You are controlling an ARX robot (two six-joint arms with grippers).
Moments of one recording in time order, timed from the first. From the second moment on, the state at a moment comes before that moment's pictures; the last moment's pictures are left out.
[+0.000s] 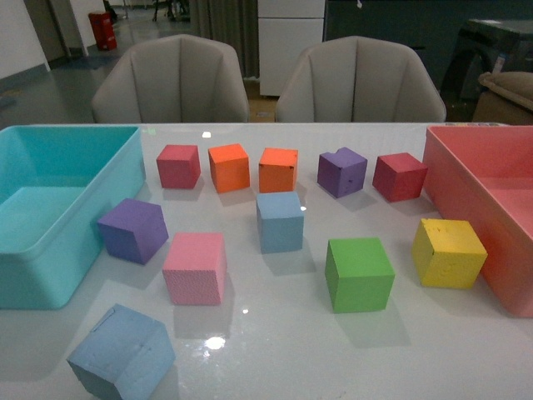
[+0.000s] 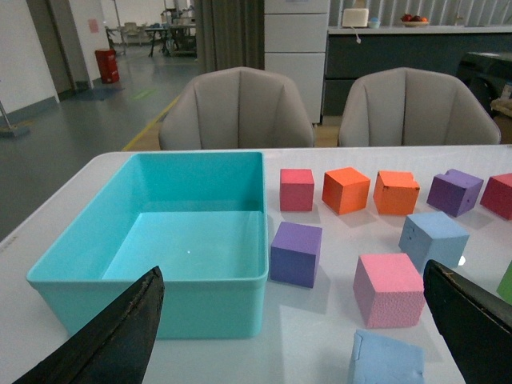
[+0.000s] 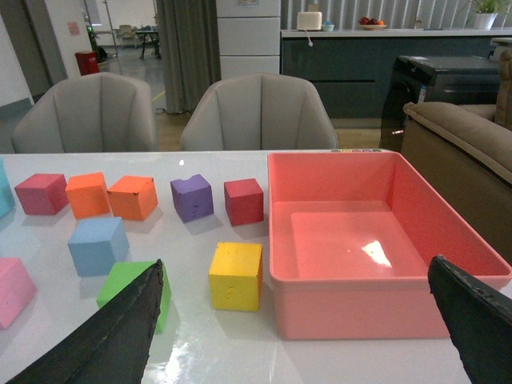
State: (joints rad) left arm 0.00 0.01 0.01 0.00 0.00 -0.01; right arm 0.00 0.00 0.01 0.00 0.00 0.00
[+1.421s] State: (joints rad) left arm -0.13 1.65 0.43 0.54 0.25 0.12; right arm 0.00 0.00 0.01 0.00 0.00 0.00
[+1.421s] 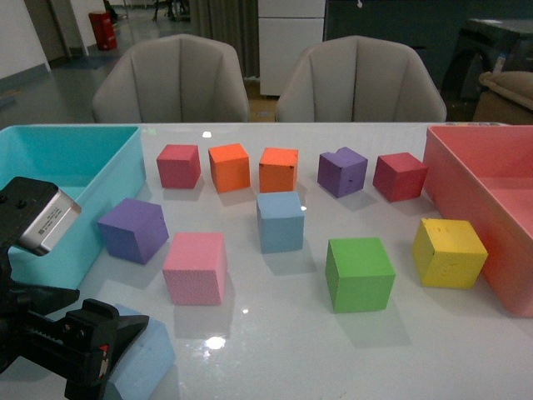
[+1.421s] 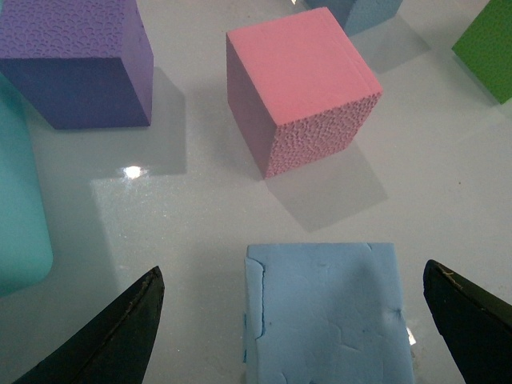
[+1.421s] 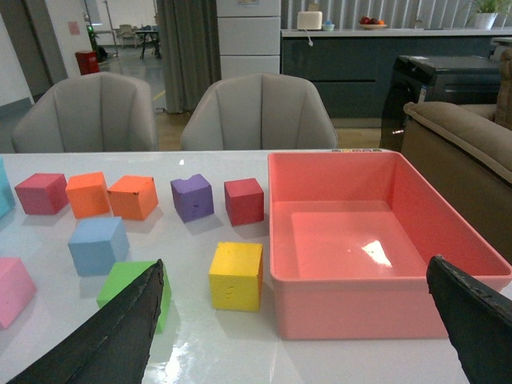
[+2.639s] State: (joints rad) left arm -0.14 1.86 0.43 0.66 0.28 0.08; right arm 0.00 0.00 0.01 0.00 0.00 0.00
